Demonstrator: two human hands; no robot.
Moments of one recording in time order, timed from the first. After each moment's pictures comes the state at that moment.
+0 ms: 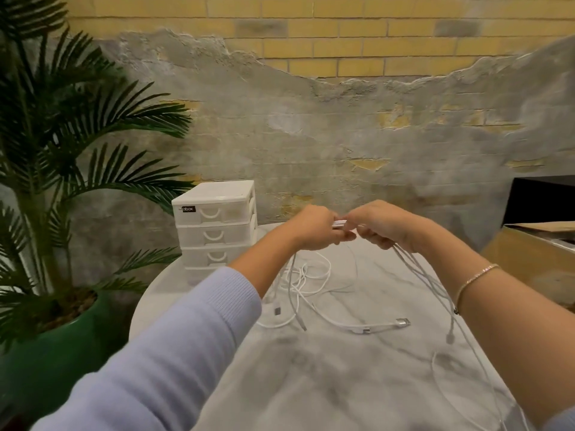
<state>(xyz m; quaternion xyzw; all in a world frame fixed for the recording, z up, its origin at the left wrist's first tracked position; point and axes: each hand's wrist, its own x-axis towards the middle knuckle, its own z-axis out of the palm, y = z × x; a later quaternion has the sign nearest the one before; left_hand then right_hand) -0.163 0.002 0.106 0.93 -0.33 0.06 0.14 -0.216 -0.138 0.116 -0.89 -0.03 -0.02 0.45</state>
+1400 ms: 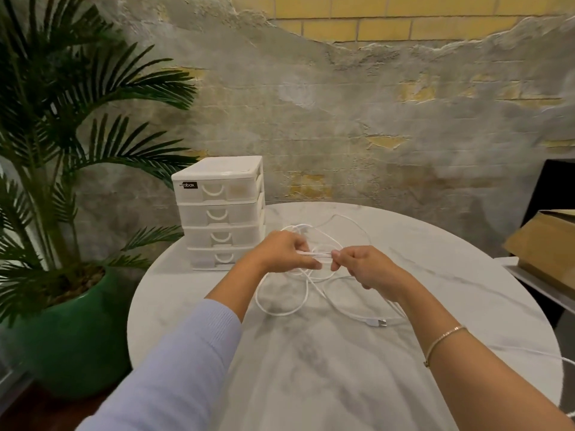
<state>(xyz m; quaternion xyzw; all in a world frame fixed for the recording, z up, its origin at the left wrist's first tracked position) -0.118 0.057 0.020 0.94 -0.23 0.03 0.24 -0.168 -0.118 -0.001 -0.86 -0.03 -0.03 0.50</state>
